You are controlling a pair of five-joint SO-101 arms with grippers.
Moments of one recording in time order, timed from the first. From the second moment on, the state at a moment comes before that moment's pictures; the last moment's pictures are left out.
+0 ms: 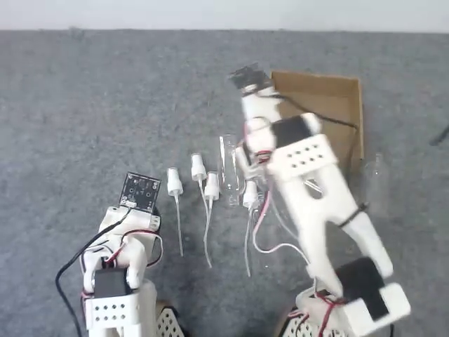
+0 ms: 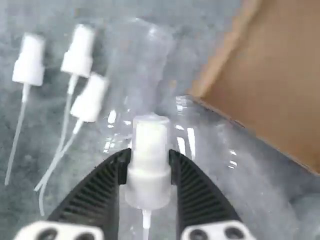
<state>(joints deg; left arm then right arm) -11.3 -100.8 97.3 64.1 -14.8 -27.4 -5.7 8.1 78.3 1.7</state>
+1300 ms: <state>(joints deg) -11.2 -100.8 97.3 64.1 -15.2 -44.0 20.0 -5.0 71.2 -16.9</state>
